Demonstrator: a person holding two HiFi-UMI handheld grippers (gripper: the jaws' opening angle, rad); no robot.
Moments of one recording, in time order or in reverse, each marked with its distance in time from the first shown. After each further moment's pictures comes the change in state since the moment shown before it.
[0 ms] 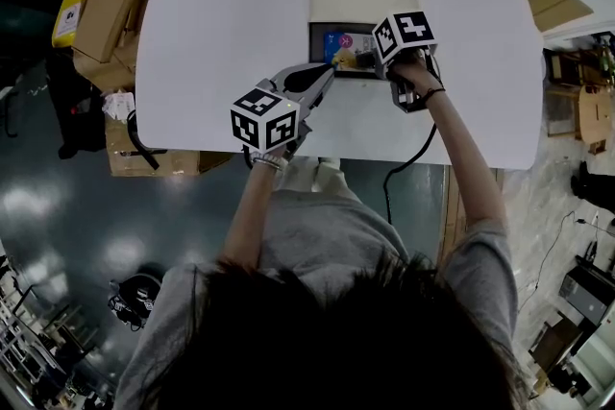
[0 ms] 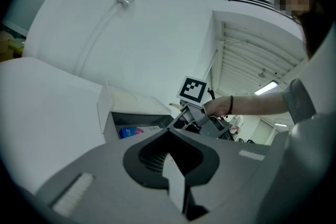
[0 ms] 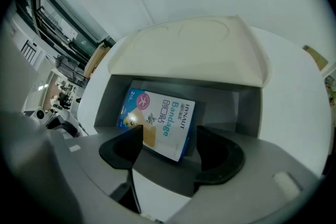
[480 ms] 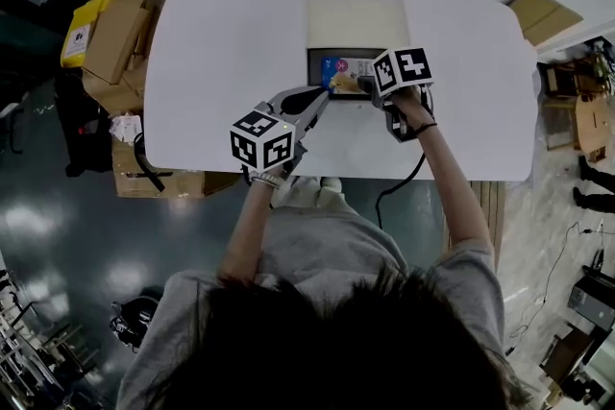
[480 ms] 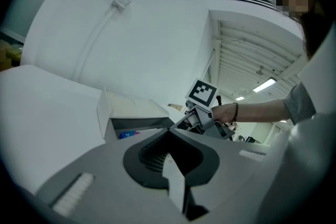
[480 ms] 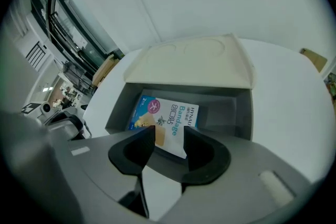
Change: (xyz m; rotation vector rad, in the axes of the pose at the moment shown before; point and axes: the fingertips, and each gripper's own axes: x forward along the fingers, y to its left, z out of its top) left arm -0.011 -0.008 0.007 0.037 -0.002 -0.005; right arm -0.022 0.011 -0.001 -0.026 -0.168 0.024
